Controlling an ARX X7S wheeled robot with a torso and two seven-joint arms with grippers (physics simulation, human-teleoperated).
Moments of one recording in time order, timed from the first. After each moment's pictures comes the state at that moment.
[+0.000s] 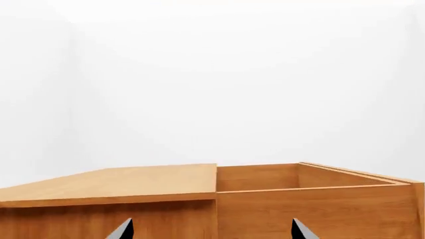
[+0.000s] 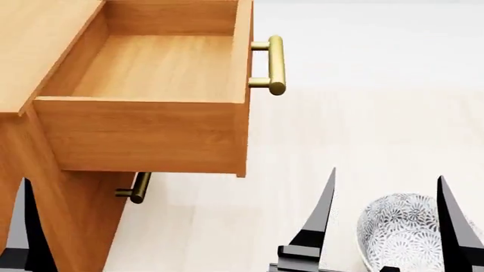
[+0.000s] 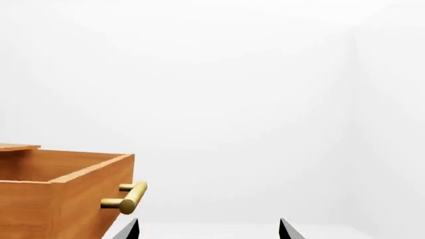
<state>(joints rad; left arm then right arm) 0.07 -0.23 0.09 0.94 -0.10 -0.38 -0.23 0.03 0.23 -0.11 -0.93 0.05 0.54 0.32</state>
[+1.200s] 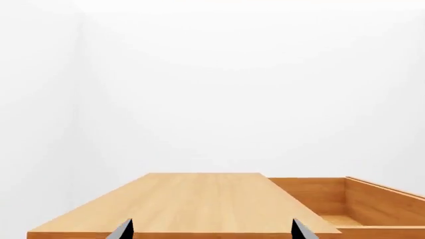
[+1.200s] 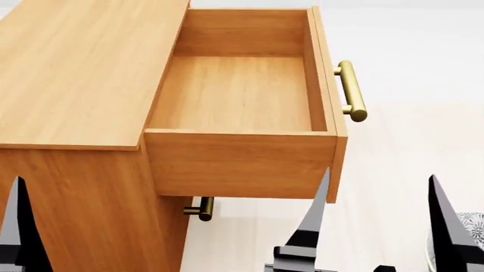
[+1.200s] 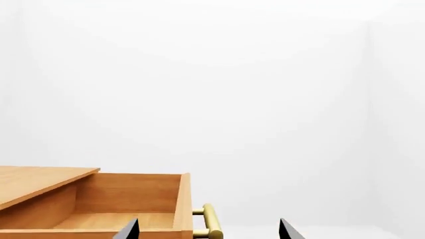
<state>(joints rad) 0.06 -0.27 0.07 0.94 -0.21 -0.41 -0.29 0.03 0.25 -0.11 -0.92 0.13 0.51 0.35</state>
